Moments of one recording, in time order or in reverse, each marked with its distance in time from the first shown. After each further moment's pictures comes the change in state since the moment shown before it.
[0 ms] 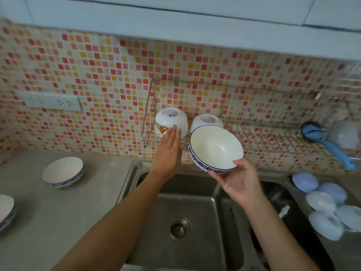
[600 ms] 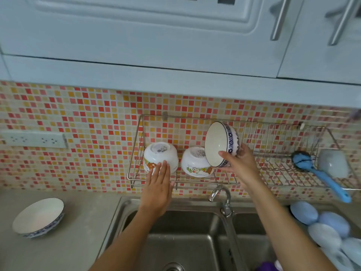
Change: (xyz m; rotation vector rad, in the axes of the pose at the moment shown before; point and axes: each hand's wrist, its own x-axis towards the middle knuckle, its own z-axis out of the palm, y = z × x) left_hand 0.027 -0.019 0.024 0.191 -0.063 -0.027; right_hand 0.092 -0.100 0.035 -0.810 0.153 -0.608
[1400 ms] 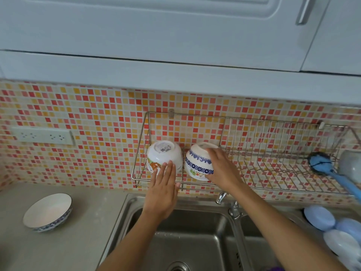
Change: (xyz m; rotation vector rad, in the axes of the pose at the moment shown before) left_hand -0.001 0.001 0.003 -0.020 0.019 -0.008; right_hand 0.032 0.058 0.046 -1.246 -0.297 -0.572
